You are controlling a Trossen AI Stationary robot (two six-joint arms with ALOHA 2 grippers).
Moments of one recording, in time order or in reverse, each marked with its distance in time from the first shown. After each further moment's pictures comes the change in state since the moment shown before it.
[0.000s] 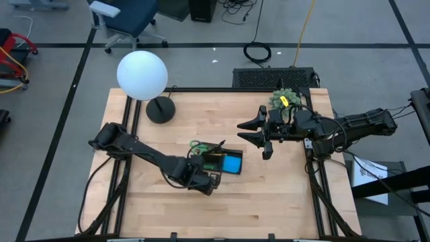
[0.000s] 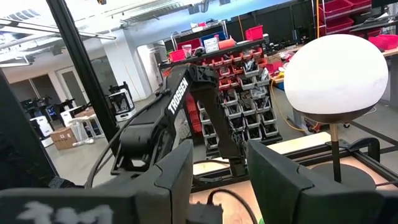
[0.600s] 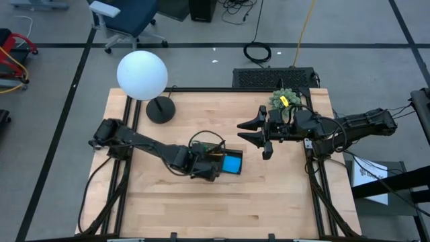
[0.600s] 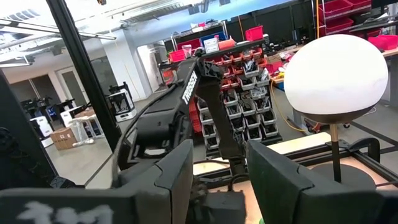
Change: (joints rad) left arm 0.093 -0.034 0.001 -0.021 -0.065 0.112; right arm 0.000 0.000 0.000 0.000 0.000 0.000
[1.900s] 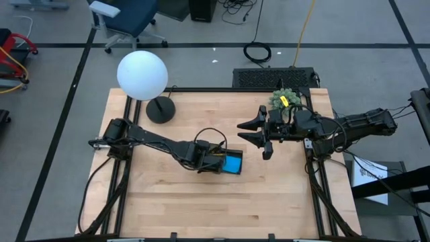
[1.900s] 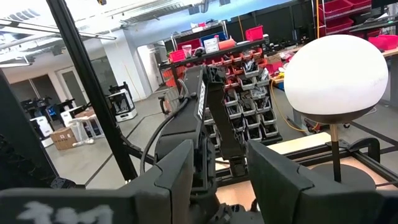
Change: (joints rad) left arm 0.087 0.083 -0.002 -0.017 0.059 0.112; right arm 0.000 0.000 0.000 0.000 0.000 0.000
